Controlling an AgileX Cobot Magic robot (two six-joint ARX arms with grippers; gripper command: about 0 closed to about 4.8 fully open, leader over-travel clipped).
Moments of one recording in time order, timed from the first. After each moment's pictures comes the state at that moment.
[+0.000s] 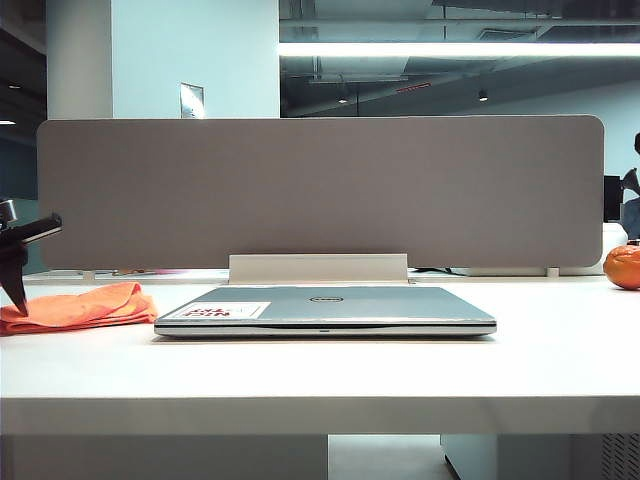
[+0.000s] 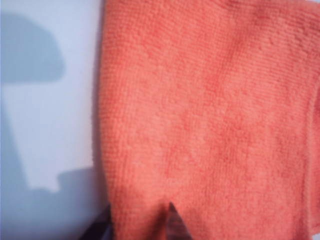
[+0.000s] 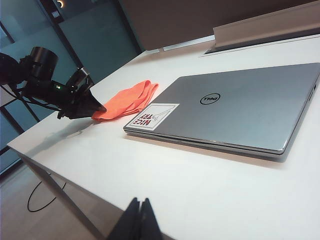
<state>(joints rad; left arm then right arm) 0.16 1.81 1.06 -0.17 0.23 -0.35 0.05 0.00 0.01 -0.04 -0.63 0.34</state>
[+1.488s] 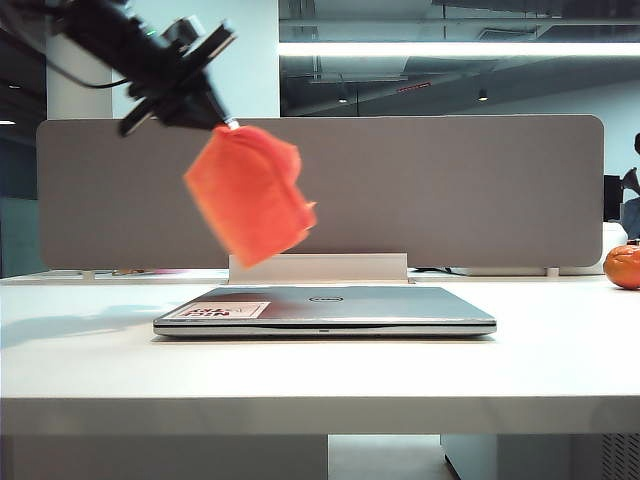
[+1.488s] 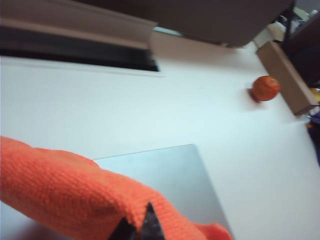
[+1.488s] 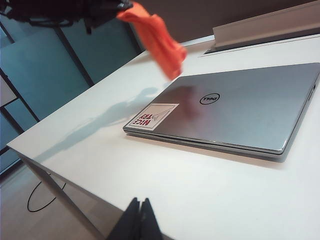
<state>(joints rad) -0.26 1.72 1.46 -0.13 0.39 -0.38 0.05 0.00 0.01 -0.04 -0.63 0.34</state>
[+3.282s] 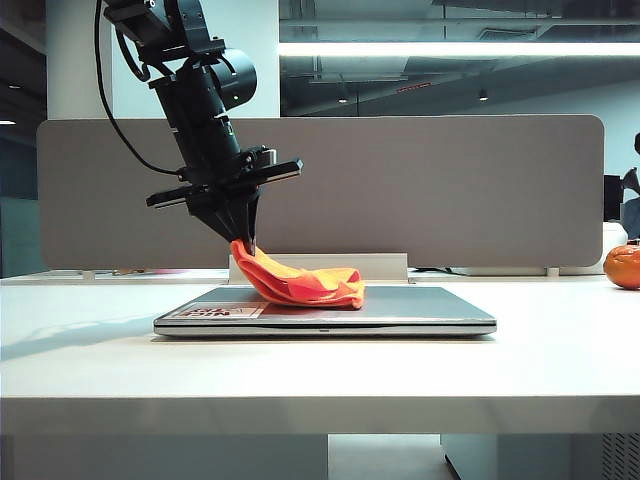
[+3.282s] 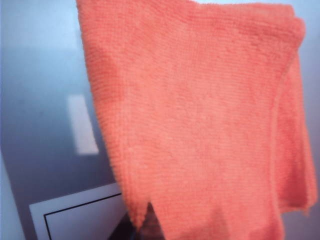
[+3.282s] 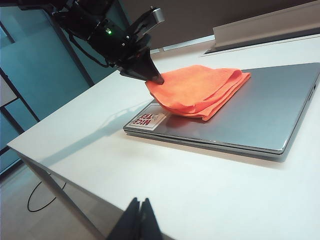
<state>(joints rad) -0.40 2.08 1.82 -0.79 0.09 -0.22 0.05 0.00 0.01 -0.04 -0.63 0.34</state>
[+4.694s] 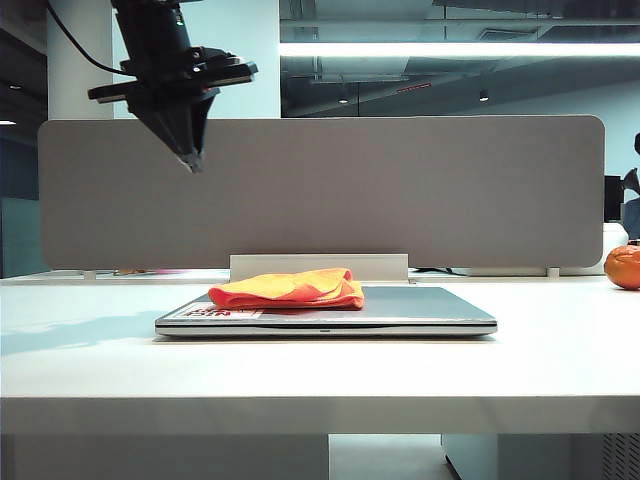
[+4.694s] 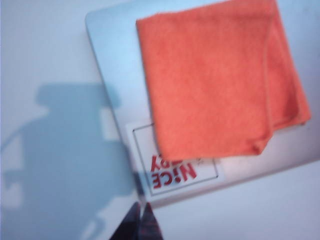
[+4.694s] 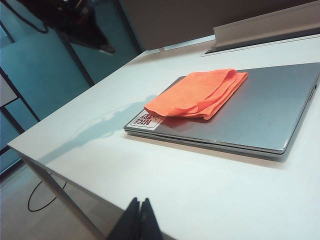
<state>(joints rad) -0.39 1.83 1.81 -1.03 -0.03 -0.08 0.05 0.00 0.01 -0.04 -0.63 0.34</state>
